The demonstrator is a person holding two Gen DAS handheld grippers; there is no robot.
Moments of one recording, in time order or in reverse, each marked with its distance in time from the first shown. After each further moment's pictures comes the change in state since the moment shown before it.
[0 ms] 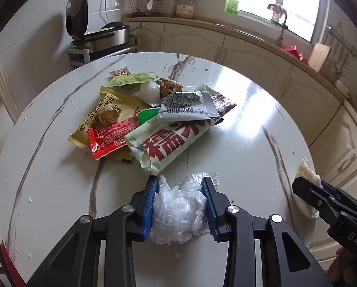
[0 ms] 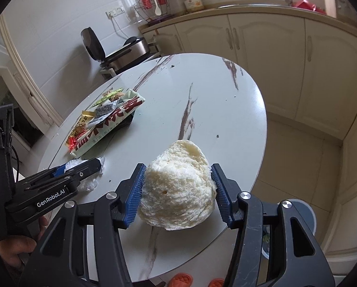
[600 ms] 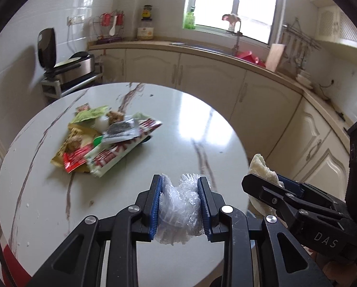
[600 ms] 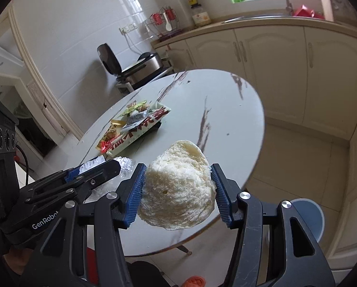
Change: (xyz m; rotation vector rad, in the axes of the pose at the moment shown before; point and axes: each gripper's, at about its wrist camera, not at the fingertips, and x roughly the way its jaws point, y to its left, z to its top) left arm -0.082 -0.067 -0.016 0.162 -0.113 -0.145; right arm -0.072 -0.007 -0.016 0.052 -0.126 0.059
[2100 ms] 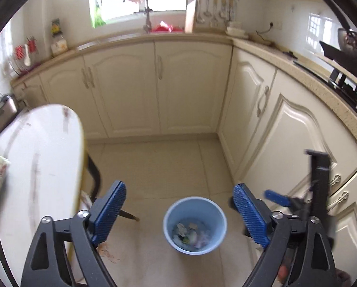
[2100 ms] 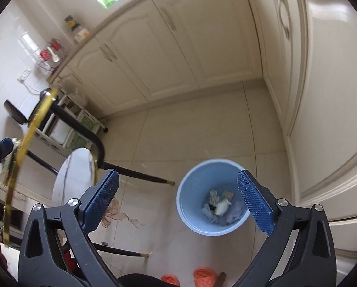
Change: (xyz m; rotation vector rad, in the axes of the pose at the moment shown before) left arm 0.089 -0.224 -0.030 0.337 0.063 -0.159; right arm -0.057 -0.248 -0.093 0.368 -0.038 -0.389
